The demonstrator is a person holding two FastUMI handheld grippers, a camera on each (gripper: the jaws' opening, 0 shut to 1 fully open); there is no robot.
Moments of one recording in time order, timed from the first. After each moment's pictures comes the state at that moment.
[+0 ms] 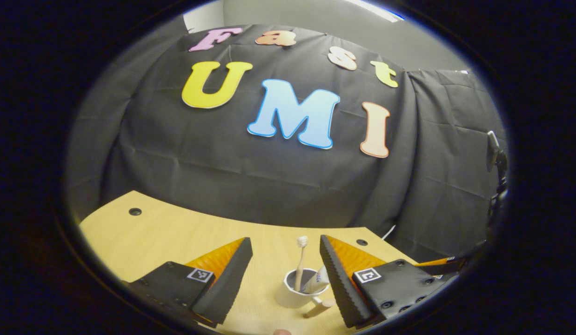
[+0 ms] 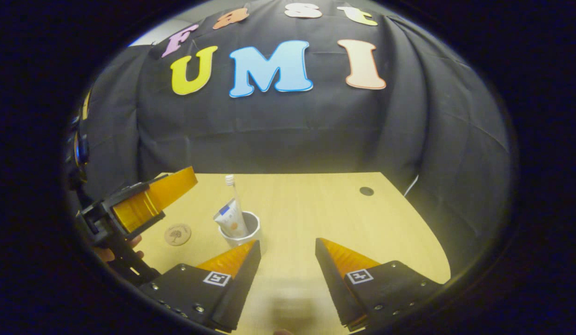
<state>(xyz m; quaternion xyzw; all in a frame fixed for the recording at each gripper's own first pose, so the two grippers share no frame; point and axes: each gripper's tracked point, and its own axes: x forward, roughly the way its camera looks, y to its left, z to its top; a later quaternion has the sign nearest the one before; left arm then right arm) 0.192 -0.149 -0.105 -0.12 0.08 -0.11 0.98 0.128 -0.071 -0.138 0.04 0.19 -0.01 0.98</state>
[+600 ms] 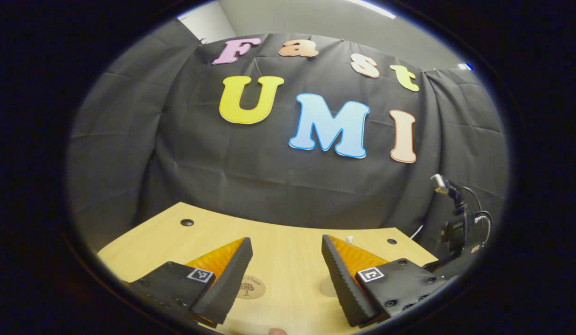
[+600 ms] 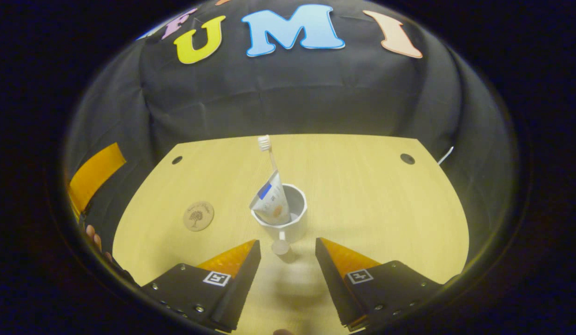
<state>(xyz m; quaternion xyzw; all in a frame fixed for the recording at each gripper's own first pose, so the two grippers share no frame) 0.141 -0.053 -0.073 -0.09 0.08 -0.03 0.99 0.152 -0.009 -0.184 0.07 0.34 0.05 0.94</state>
